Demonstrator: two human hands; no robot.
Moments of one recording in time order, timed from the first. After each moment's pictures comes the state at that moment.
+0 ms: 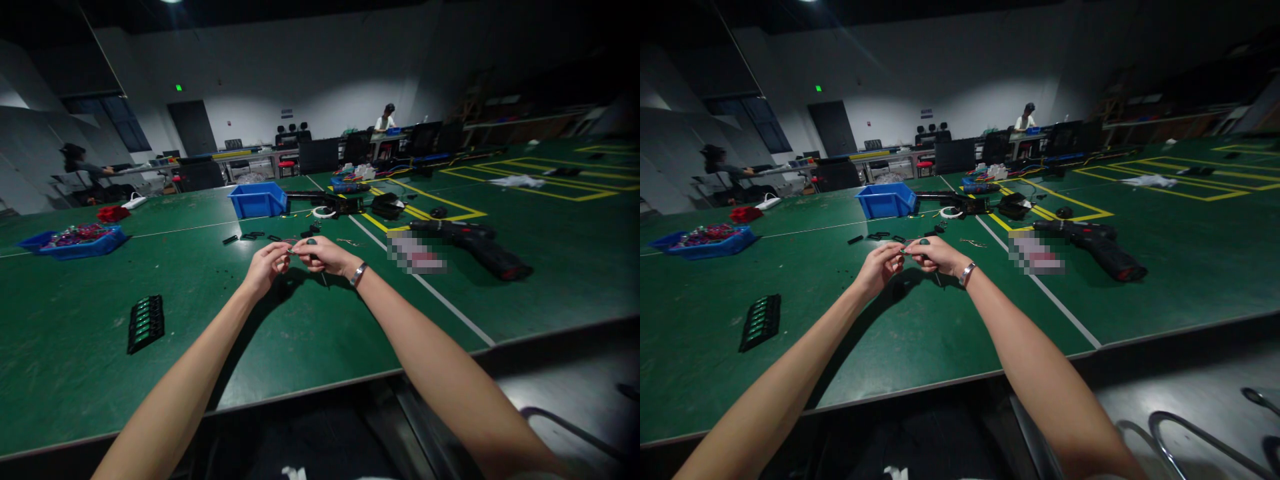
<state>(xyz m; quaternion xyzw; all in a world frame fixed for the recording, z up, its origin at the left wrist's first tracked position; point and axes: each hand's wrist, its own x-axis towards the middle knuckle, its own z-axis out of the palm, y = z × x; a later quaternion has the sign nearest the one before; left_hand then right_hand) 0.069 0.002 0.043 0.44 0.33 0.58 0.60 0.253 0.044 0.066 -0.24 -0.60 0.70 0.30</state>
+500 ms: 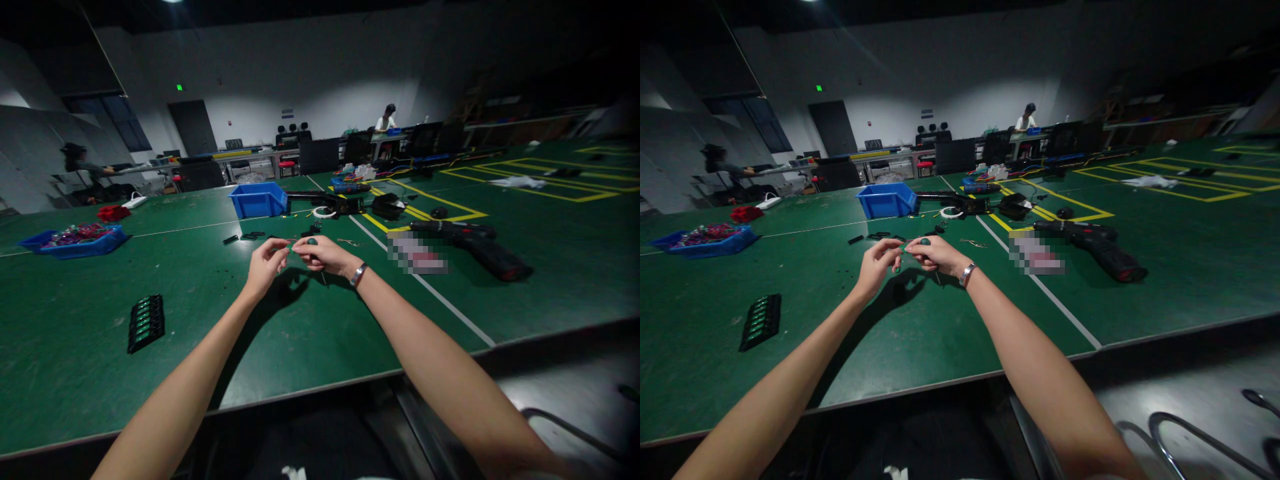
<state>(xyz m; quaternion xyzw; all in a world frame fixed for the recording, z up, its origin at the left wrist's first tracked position) 0.074 -0.009 0.049 0.55 0.37 0.61 0.43 0.252 0.045 0.064 -0.26 -0.60 0.68 0.33</state>
